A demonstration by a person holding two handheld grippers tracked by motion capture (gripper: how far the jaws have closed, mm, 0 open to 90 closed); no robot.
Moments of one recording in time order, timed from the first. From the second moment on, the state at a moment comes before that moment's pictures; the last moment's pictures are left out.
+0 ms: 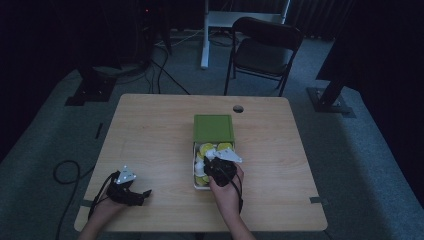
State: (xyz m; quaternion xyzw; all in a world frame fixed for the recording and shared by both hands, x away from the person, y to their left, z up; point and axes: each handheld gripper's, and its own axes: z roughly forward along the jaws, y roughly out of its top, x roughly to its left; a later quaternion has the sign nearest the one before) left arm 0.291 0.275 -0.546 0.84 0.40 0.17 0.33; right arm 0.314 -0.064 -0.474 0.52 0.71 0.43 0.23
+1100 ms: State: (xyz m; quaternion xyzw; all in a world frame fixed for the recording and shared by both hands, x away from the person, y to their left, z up) left arm 0.291 0.275 -0.546 0.84 0.40 0.17 0.33; right arm 0.299 -0.089 -0.435 0.48 0.70 0.47 0.24
